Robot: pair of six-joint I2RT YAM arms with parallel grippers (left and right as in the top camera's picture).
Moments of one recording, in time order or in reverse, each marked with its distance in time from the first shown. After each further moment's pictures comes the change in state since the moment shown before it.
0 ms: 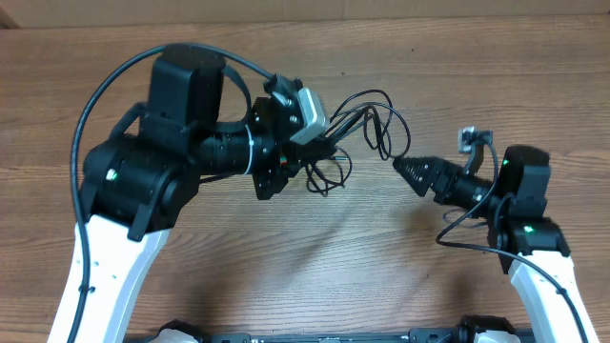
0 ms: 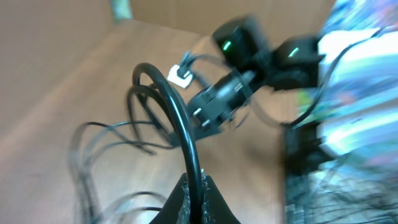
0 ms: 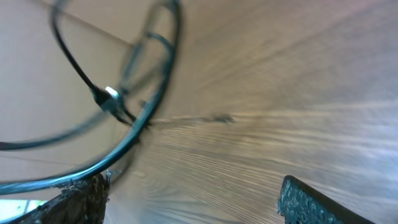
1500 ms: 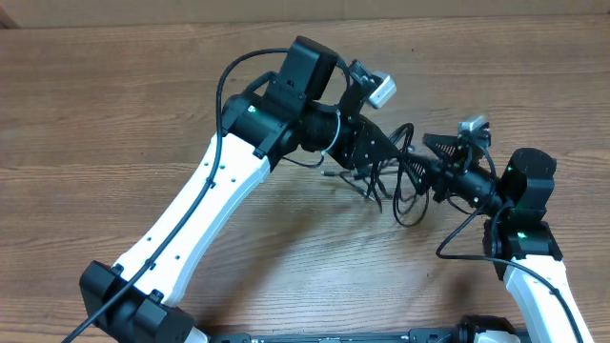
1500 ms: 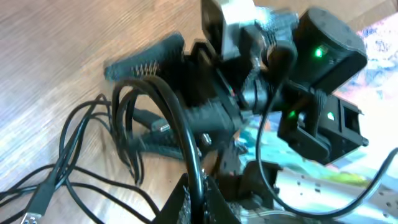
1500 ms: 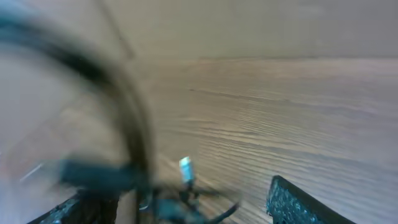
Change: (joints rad) left arm -0.185 0.342 -0.035 0.215 0.026 -0.620; right arm -0.001 0.001 -0.093 0.372 0.082 -0.356
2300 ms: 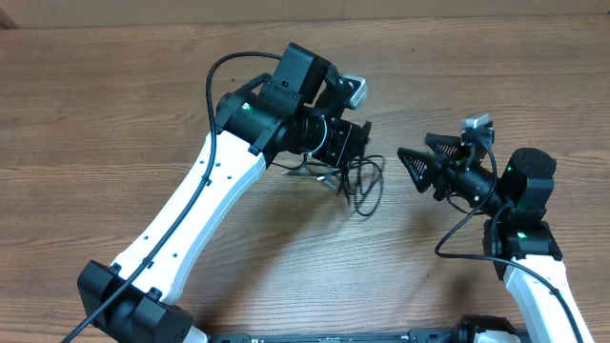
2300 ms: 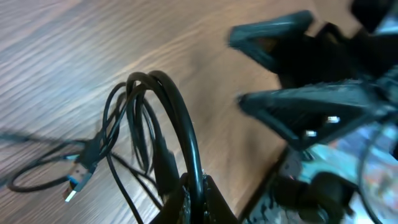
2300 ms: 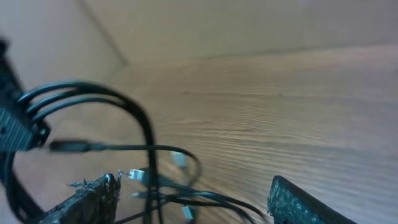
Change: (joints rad) left arm 0.026 0.000 0.000 -0.141 -0.274 0.006; right arm 0.000 0.000 0.000 -0.001 -0.036 0.007
